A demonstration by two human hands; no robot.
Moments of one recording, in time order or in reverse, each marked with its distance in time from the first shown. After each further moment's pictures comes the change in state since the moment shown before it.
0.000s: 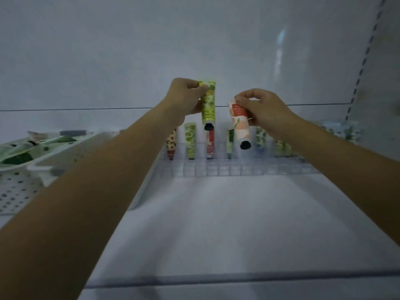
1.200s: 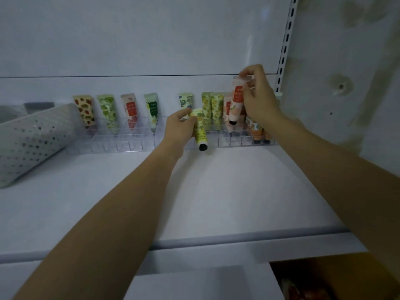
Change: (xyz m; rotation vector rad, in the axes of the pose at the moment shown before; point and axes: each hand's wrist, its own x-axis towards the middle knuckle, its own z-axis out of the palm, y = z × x) left_hand -0.041 -0.083 0.216 -0.160 0.134 -0.234; right_hand -0.012 0.096 -0.181 -0.412 0.205 -0.266
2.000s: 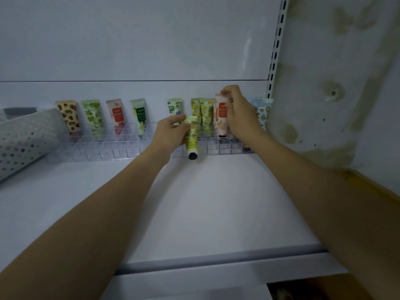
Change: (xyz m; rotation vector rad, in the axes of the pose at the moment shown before) left_hand 0.001 0.004 0.007 0.064 -0.070 0.022; right_hand 0.004 0.028 0.018 -0.138 -0.096 -0.059
